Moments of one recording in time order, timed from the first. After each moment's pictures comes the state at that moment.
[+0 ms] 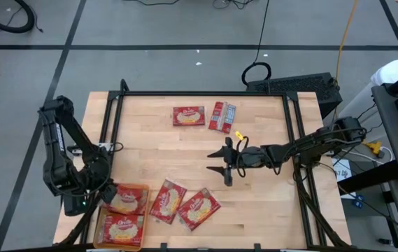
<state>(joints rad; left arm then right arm) -1.22 1.12 1.02 -1.41 -0.41 -2.15 0.19 1.46 0.63 0.55 0.21 0.13</state>
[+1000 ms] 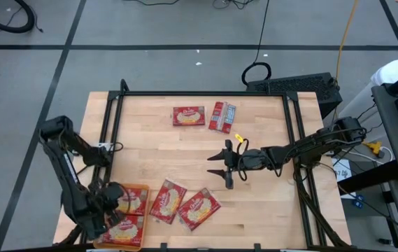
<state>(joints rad) -1.17 1.48 1.02 -1.21 -0.17 -1.83 0.22 1.46 0.64 0.55 0.21 0.12</state>
